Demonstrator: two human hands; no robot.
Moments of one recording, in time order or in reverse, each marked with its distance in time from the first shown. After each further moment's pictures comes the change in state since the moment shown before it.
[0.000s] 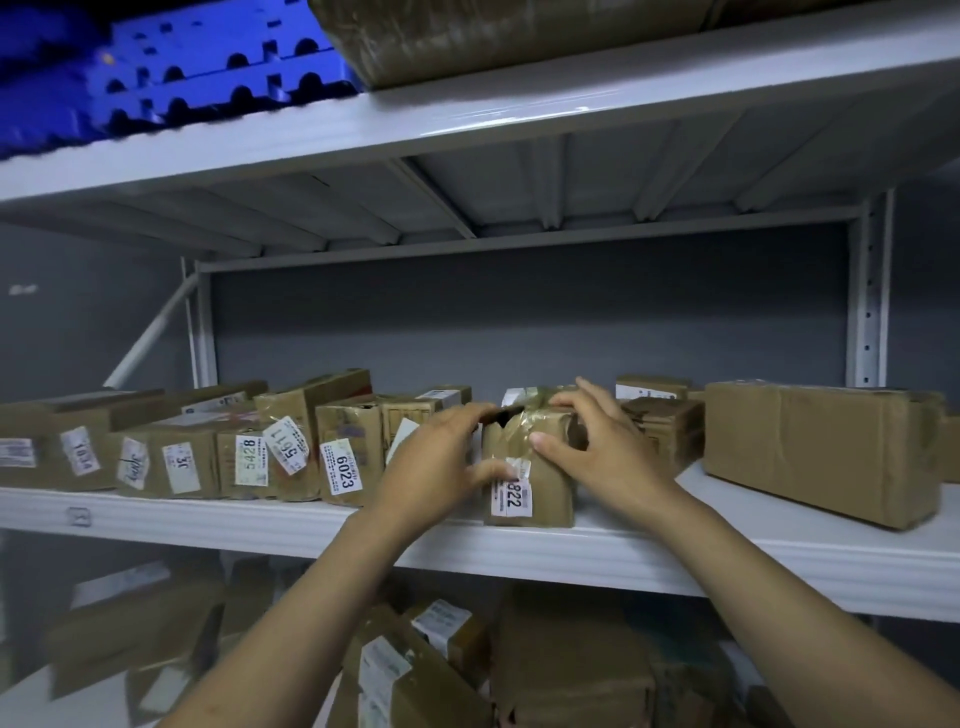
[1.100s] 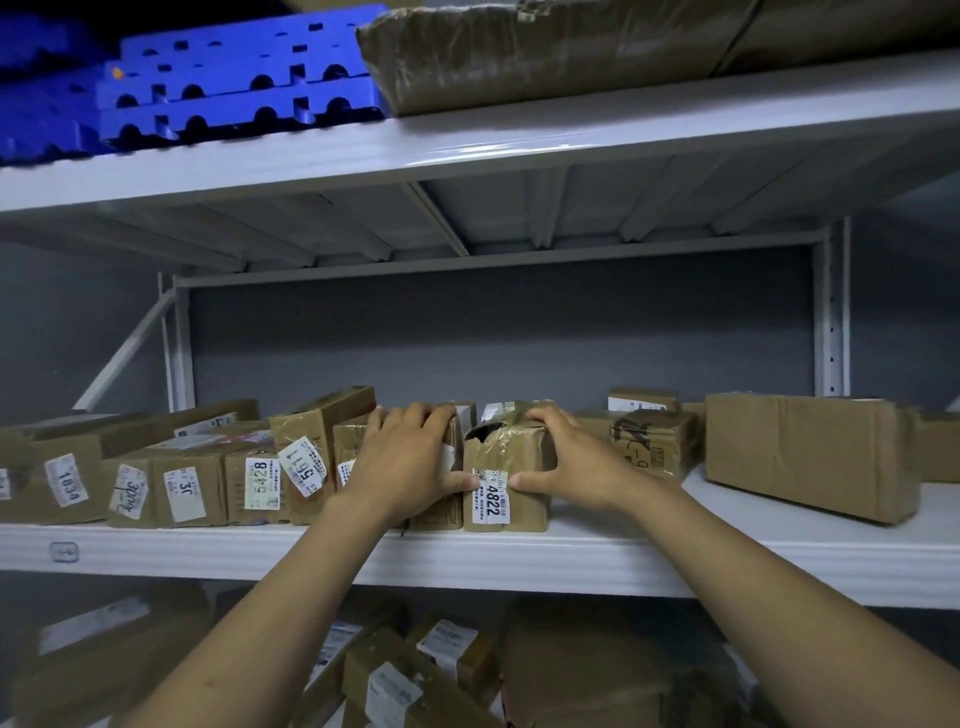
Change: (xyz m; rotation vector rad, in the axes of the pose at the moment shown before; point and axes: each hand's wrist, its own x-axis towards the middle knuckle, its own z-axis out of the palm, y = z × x) left_hand 0.013 -0.055 -0.031 0.454 -0.139 -0.044; right_hand 0.020 -0.034 0.023 -0.120 -0.235 0.000
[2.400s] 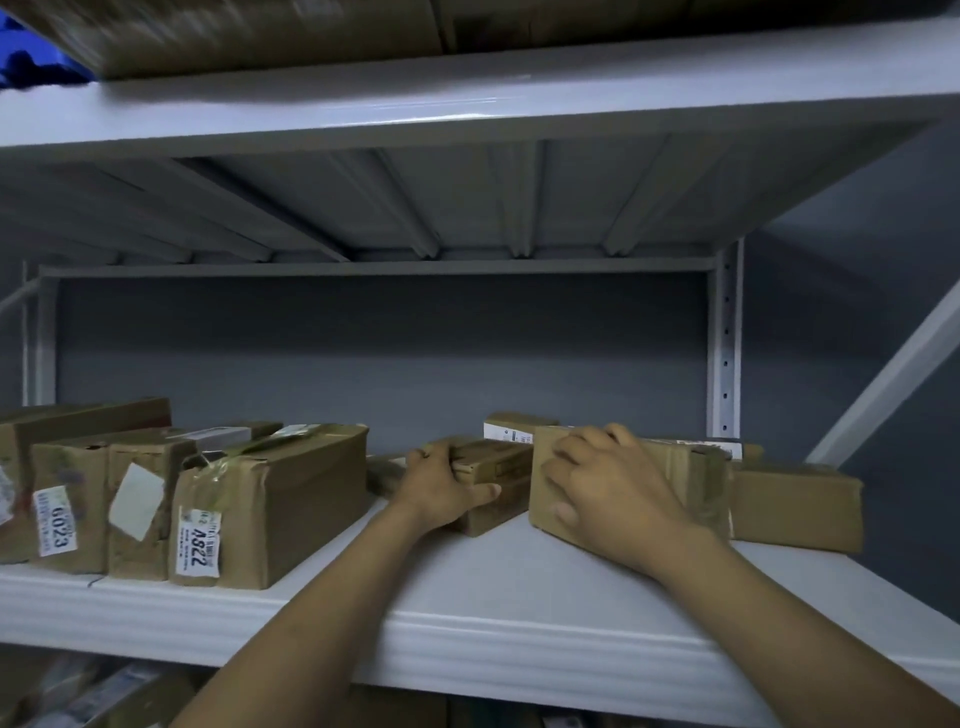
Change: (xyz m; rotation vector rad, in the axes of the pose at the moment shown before) left_hand 0.130 0.239 0.109 -0.699 -0.182 -0.342; right_hand -0.034 0.233 -0.132 -0.912 0.197 -0.266
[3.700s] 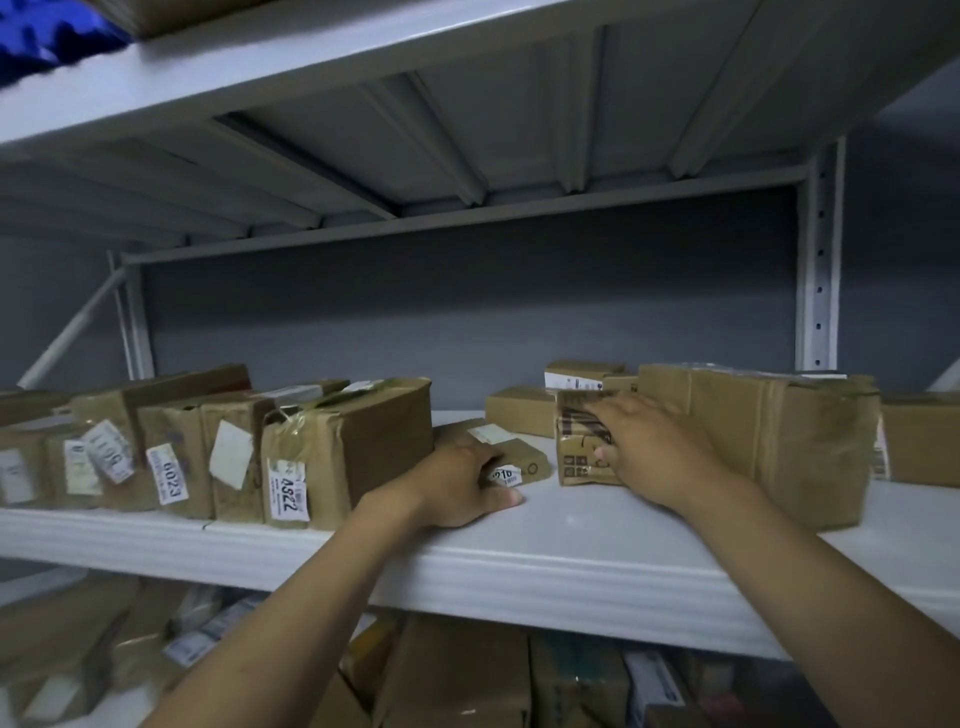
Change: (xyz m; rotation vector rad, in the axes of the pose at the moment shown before) left_hand -0.041 -0.038 -0.042 0.446 -0.266 0.277; right_hand 0.015 -0.030 0.022 0.427 -0.088 0.186
